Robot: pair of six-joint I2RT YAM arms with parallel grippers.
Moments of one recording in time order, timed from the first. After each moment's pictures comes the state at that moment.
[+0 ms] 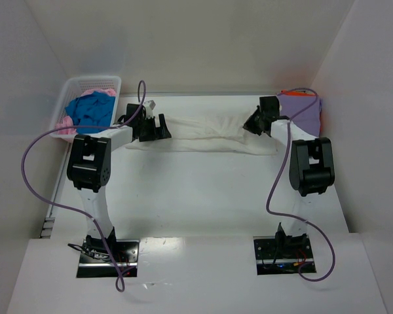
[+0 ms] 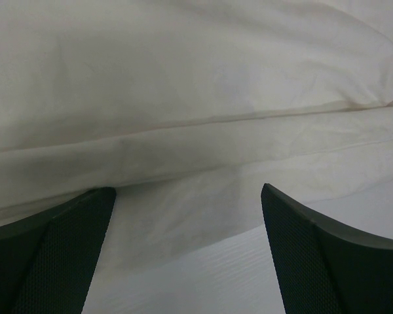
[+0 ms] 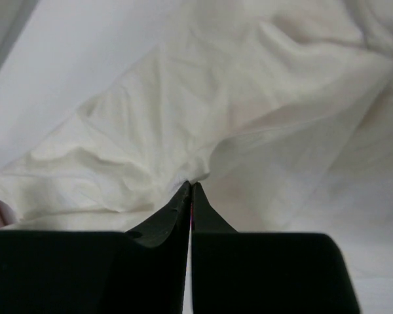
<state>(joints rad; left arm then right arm) -0.13 2.03 1.34 -0.09 0.35 -0.29 0.10 1.89 1.29 -0.18 -0.06 0.78</state>
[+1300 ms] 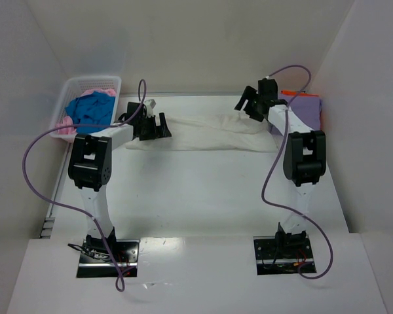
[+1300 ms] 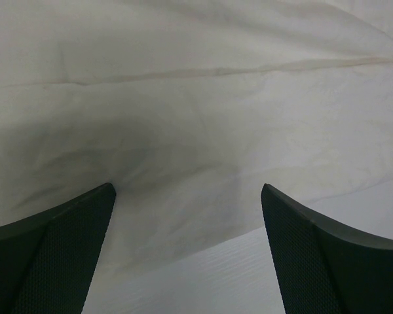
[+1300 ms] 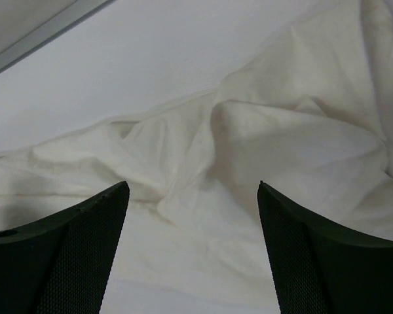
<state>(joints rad) -0.13 2.04 1.37 -0.12 0.34 -0.29 0.10 2.10 1.69 -0.31 -0.10 0.57</state>
